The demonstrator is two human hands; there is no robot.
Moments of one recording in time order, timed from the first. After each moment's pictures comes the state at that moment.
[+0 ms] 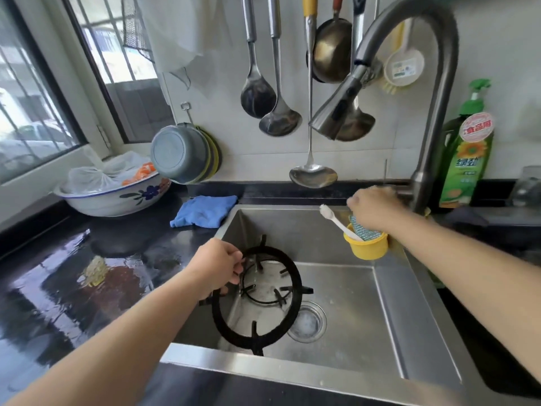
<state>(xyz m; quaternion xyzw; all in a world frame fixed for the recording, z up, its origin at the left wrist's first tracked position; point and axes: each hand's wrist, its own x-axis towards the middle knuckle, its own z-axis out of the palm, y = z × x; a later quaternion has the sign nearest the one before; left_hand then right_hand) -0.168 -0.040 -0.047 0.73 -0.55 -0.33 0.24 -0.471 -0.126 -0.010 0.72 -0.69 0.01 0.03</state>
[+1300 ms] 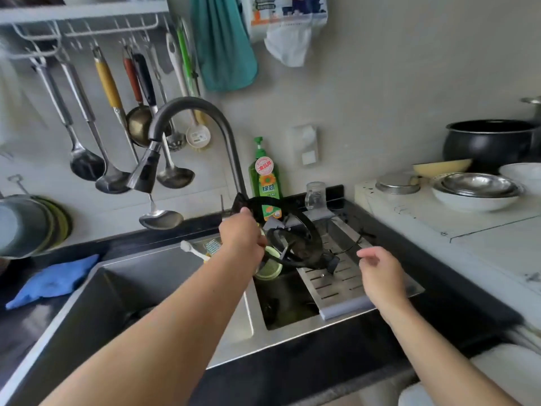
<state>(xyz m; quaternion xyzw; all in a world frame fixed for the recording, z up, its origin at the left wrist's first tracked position) -0.521 0.025 0.040 0.48 -0.40 -0.60 0.50 -0.717 0.149 -0.079 0.33 -0.74 0.57 -0.12</state>
